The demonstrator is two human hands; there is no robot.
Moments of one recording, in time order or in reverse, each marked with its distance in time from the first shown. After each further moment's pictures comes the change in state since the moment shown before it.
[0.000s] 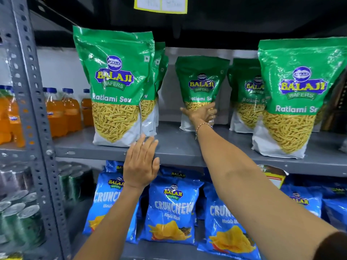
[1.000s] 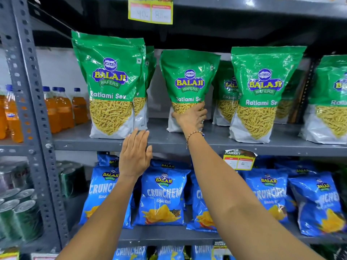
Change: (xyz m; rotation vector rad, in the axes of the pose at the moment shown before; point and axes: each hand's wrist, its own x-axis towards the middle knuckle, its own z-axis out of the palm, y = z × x) left_hand 0.006 0.009 -0.027 -0.064 -0.178 -0.081; right_hand -0.099 -0.005 -0.062 -0.166 0.089 -0.104
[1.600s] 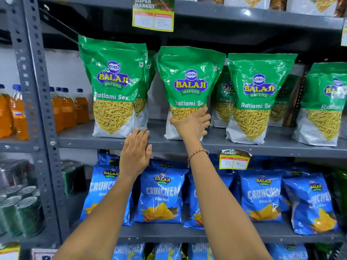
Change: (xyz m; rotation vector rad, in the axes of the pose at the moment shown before) left_hand -0.001 0.002 -0.009 -0.004 -0.063 -0.008; right_hand -0.056 0.000 -0.037 -0.050 0.028 -0.064
